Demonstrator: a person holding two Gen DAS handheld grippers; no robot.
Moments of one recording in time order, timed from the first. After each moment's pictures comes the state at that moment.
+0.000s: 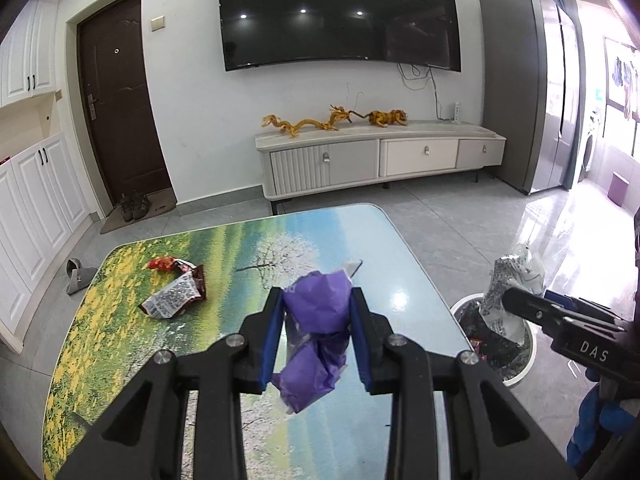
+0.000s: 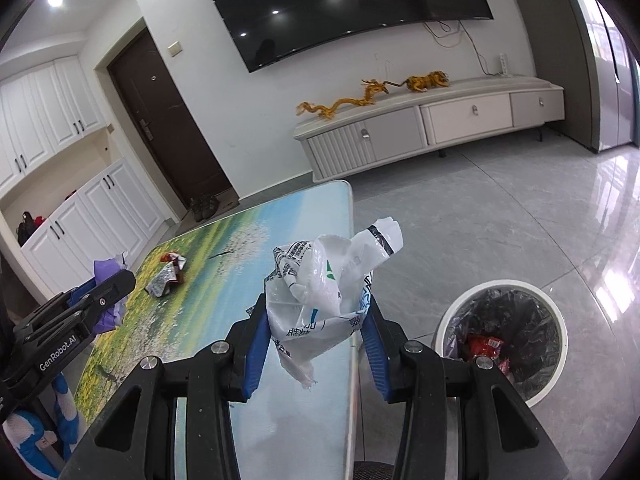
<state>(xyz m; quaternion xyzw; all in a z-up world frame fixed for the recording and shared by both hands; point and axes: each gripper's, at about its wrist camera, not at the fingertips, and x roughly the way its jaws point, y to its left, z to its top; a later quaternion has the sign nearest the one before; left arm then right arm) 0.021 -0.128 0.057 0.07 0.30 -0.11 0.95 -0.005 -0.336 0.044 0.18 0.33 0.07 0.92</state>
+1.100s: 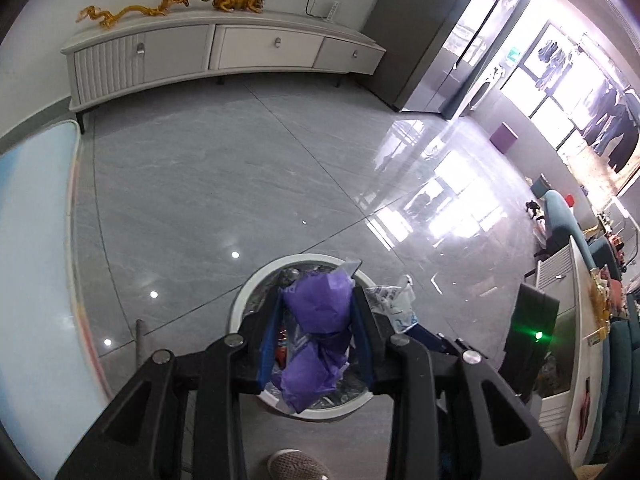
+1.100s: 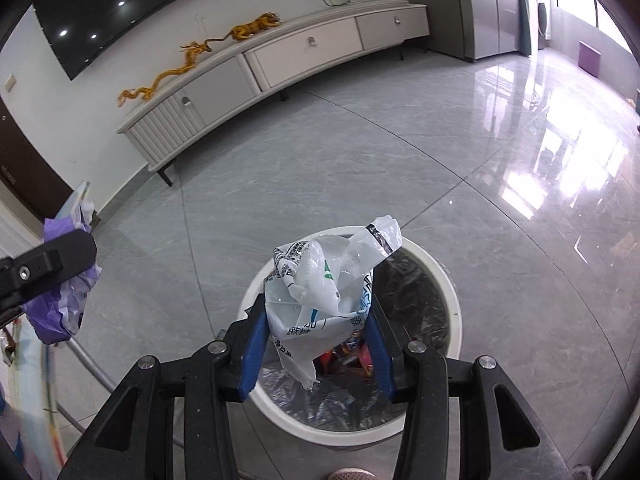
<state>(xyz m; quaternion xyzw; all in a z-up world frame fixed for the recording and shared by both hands) 0.146 -0.379 -0.050 0.00 0.49 -0.37 0.79 0.041 -0.512 -0.090 0.24 0.43 -0.16 0.85</state>
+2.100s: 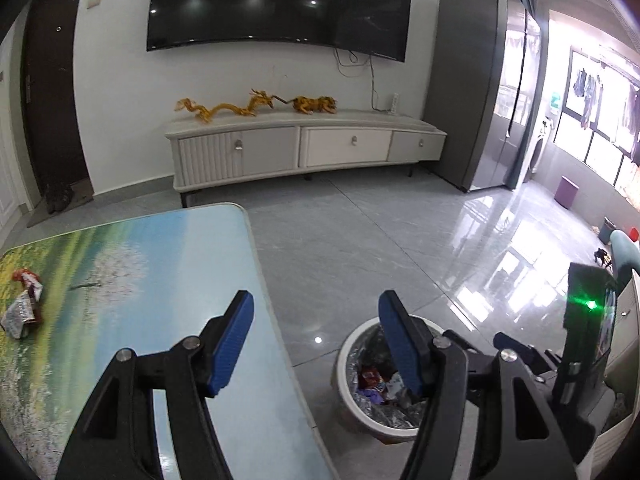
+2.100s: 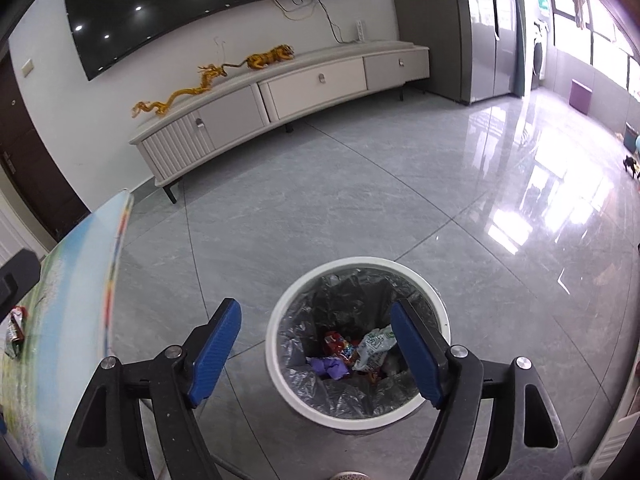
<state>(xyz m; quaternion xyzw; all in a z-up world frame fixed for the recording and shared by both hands) 0.078 -0.269 0.022 0.03 0.32 -0.21 0.92 0.024 -0.452 -0.018 0.18 0.39 -0.17 0.89</state>
